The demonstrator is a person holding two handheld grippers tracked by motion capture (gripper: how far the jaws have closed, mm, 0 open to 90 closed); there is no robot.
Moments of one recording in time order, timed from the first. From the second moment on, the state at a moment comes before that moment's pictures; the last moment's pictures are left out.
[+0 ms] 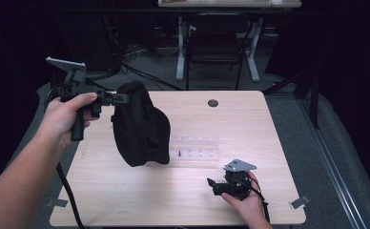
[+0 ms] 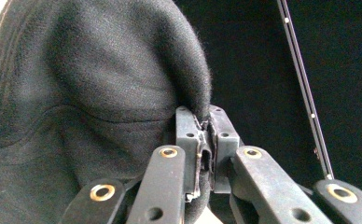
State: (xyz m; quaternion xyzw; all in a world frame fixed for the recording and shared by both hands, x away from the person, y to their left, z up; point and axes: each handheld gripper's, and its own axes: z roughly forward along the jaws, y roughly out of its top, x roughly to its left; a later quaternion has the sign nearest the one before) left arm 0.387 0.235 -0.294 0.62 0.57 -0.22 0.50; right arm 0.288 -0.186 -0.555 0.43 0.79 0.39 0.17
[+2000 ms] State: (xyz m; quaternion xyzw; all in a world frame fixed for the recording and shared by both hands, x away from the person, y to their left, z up) left arm 0.433 0.169 -0.306 0.63 0.58 -0.19 0.48; right arm 0.291 -0.187 -0.523 0.43 0.76 0.47 0.13
